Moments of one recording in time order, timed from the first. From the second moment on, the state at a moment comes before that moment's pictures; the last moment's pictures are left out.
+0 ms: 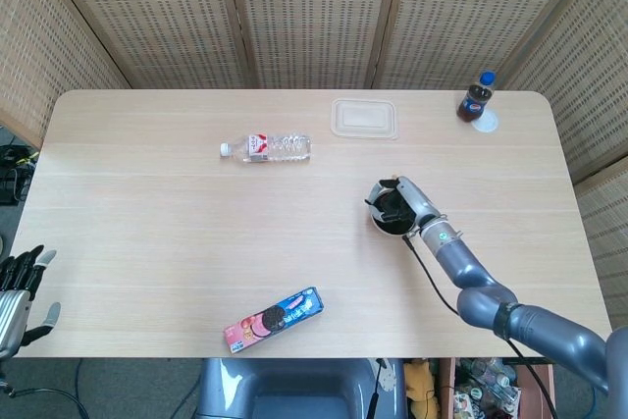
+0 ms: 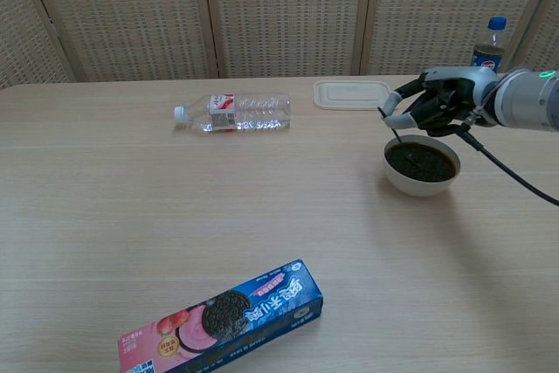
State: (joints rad) left arm -0.02 -1.16 0.04 -1.53 1.49 1.45 0.01; right arm 0.80 -1.52 0.34 -1.23 -0.94 0.53 0.48
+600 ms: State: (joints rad) left arm -0.03 -1.16 0.03 -1.54 1.49 1.43 0.02; right arm 0.80 -1.55 0.30 -1.12 -0.94 0.51 0.40
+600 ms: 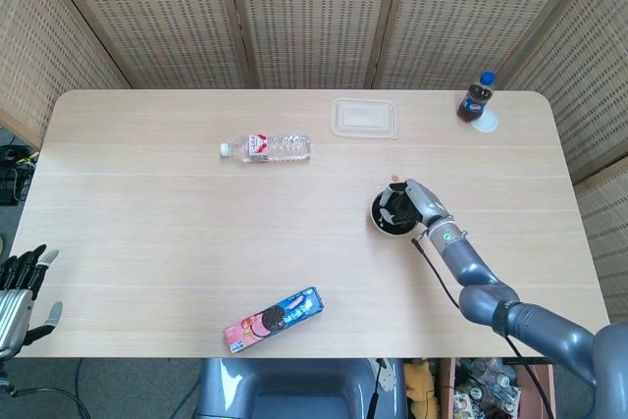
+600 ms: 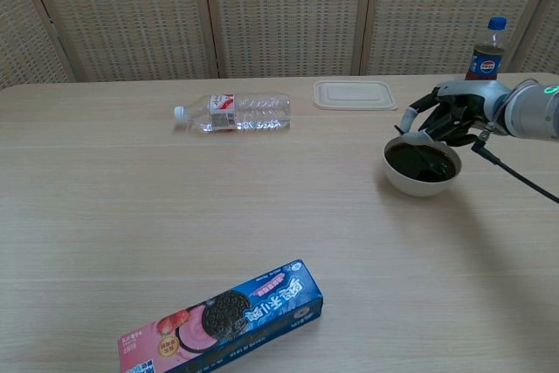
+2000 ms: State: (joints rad) left arm -0.03 -1.17 0.03 -1.53 1.48 1.42 0.03; right arm 0.84 -1.57 0.32 -1.04 -0.96 0.43 0.37
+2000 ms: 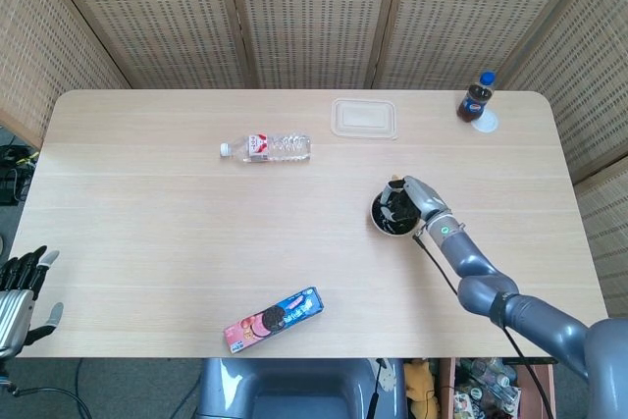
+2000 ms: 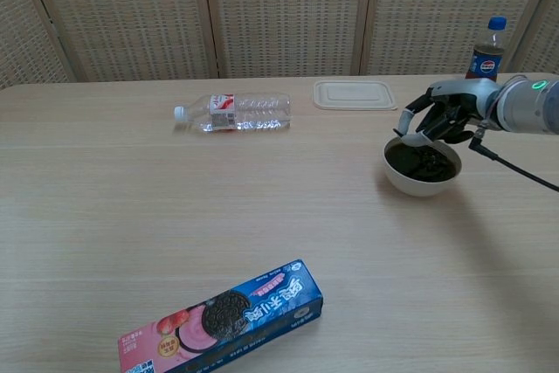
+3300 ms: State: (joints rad) left arm -0.01 -1.16 0.04 -1.54 1.47 1.43 0.03; right arm 0.88 -1.59 0.32 -0.99 -1.00 0.40 0.36
